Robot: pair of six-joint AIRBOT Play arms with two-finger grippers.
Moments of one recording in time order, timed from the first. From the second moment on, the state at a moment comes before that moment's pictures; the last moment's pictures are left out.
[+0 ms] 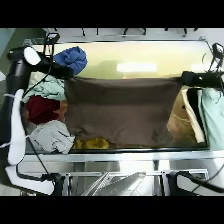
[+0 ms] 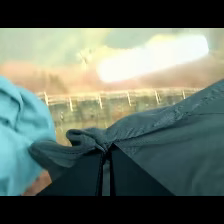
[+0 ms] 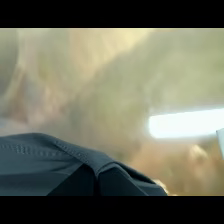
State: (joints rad) left arm -0.15 -1.67 1.87 1.41 -1.23 -1.39; right arm -0.22 -1.33 1.33 -1.06 0.88 1.34
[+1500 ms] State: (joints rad) left arm -0.16 -1.71 1.63 1.50 -1.36 -1.48; right arm -0.23 -1.63 1.40 -1.18 1.22 1.52
